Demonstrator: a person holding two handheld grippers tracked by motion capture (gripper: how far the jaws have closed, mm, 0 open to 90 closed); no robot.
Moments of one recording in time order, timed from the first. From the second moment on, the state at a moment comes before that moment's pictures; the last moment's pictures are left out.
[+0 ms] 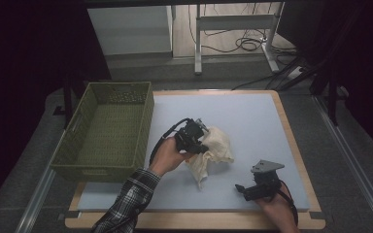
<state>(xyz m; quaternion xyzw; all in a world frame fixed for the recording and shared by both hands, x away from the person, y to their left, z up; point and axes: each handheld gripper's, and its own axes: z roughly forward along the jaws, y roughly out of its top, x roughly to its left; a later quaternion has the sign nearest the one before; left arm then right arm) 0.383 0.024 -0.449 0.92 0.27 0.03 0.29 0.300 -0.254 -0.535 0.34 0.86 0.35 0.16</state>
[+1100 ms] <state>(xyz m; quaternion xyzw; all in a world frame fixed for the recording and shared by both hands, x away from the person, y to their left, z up) 0.339 0.059 -0.479 0.89 0.27 0.04 0.36 0.300 -0.254 -0.535 0.34 0.86 0.35 0.16</state>
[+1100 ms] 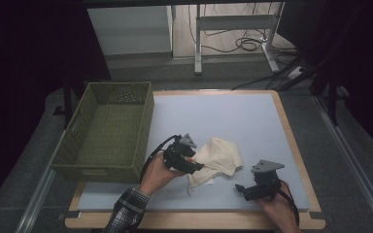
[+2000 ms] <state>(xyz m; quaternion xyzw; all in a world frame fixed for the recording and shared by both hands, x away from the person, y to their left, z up) 0.347 0.018 -0.491 0.91 0.23 0.07 0.35 0.318 -0.255 -0.497 0.34 0.86 0.35 0.15</state>
